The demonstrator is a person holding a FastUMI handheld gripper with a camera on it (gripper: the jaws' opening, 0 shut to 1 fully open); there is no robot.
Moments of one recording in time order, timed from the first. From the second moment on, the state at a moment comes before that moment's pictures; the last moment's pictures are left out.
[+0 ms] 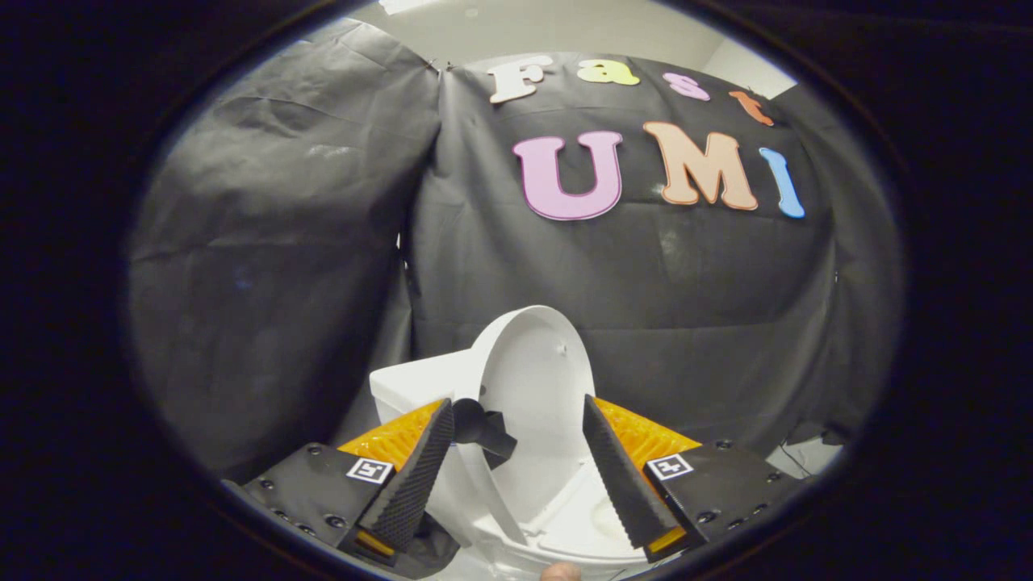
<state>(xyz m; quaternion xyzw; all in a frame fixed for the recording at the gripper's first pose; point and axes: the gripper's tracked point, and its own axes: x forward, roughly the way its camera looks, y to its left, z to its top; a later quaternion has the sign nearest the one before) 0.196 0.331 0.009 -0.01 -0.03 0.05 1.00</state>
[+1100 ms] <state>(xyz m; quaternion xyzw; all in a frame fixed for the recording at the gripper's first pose) 0.115 0.221 0.003 0.00 -0.04 0.01 1.00</state>
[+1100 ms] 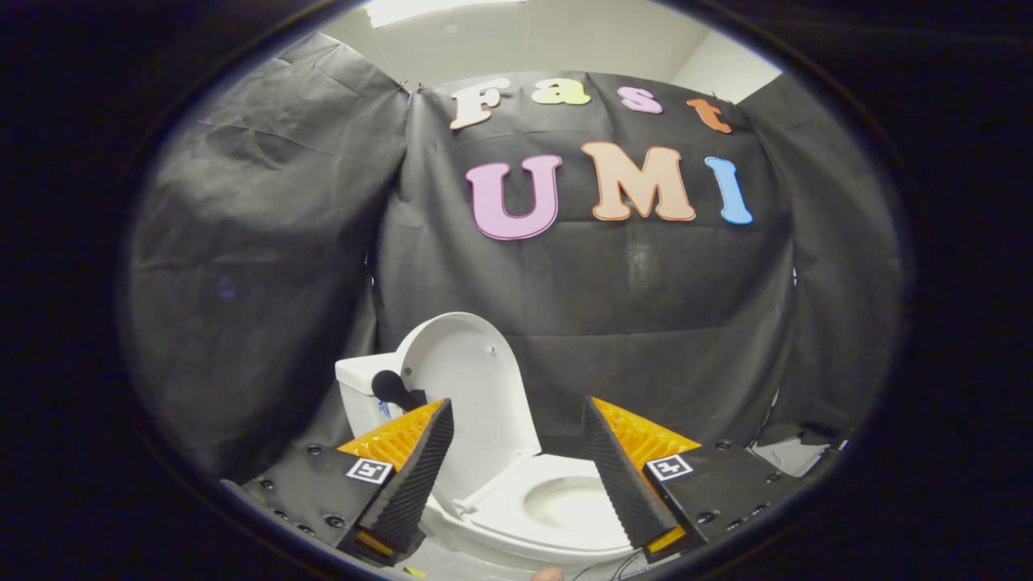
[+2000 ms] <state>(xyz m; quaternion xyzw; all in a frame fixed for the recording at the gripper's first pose) 0.073 0.186 0.006 0.01 -0.06 0.02 1.00</state>
